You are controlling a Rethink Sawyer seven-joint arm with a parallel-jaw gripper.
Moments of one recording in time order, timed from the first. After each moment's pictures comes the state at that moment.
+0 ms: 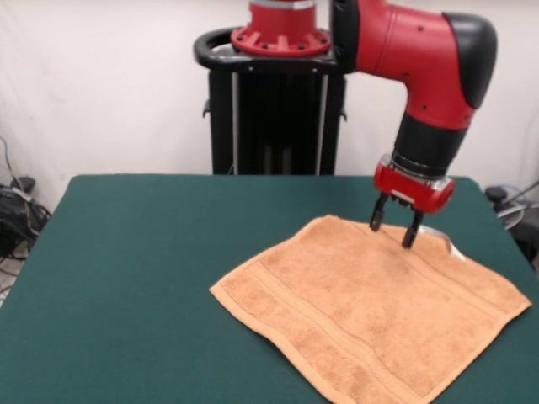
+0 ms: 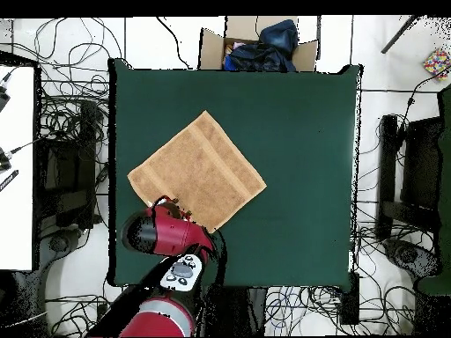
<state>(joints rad) 0.26 -0.46 -0.23 1.91 0.33 0.09 2.27</state>
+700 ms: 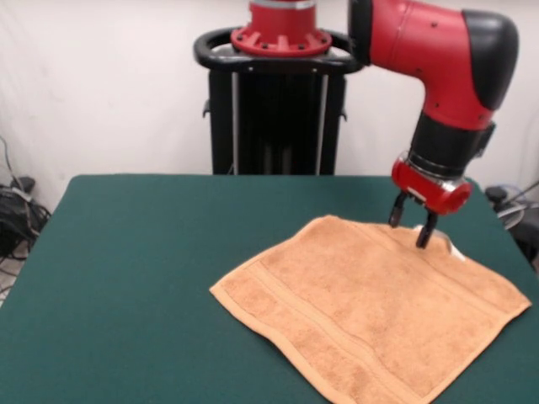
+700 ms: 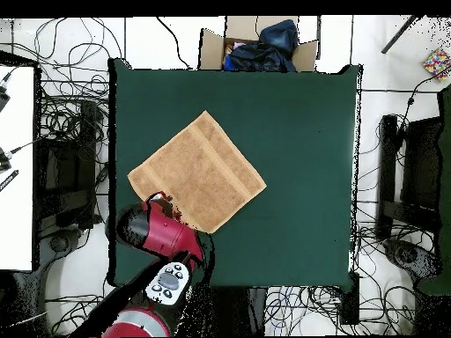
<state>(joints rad) 0.34 -0.46 -0.27 1.91 0.60 0.17 2.34</state>
